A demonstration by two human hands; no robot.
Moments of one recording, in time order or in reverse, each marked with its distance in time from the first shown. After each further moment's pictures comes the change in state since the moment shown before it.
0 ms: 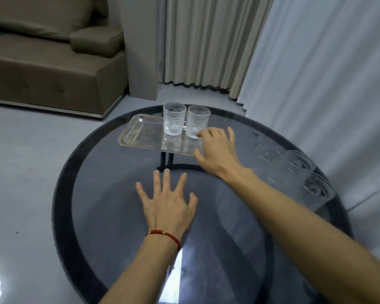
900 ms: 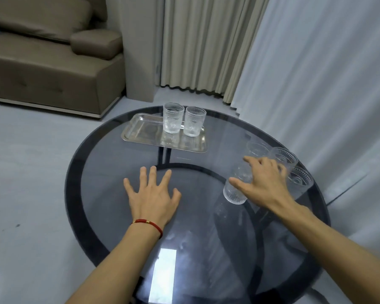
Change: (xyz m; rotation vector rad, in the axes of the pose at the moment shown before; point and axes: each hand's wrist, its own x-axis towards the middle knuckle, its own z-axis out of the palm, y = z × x) left_hand -0.020 -0.037 -0.018 0.049 0.011 -0.006; right_hand -0.128 0.047 -0.058 -0.096 -0.065 0.295
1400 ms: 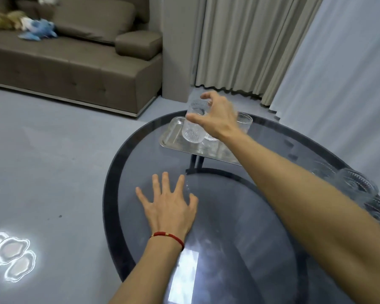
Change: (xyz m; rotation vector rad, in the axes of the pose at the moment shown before) left_hand 0.030 -0.041 0.001 -0.049 0.012 -0.209; right_hand 0.185 -0.215 0.019 0.562 0.056 -0.226
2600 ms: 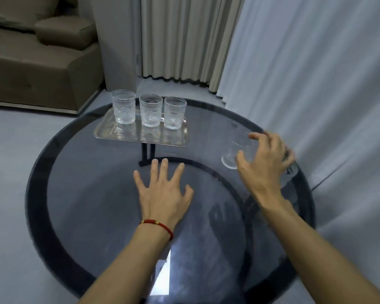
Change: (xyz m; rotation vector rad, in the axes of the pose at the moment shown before) left_hand -0.051 0.099 0.013 -0.031 -0.017 0.365; right_hand -0.217 0.137 -0.134 -0.399 0.503 0.319
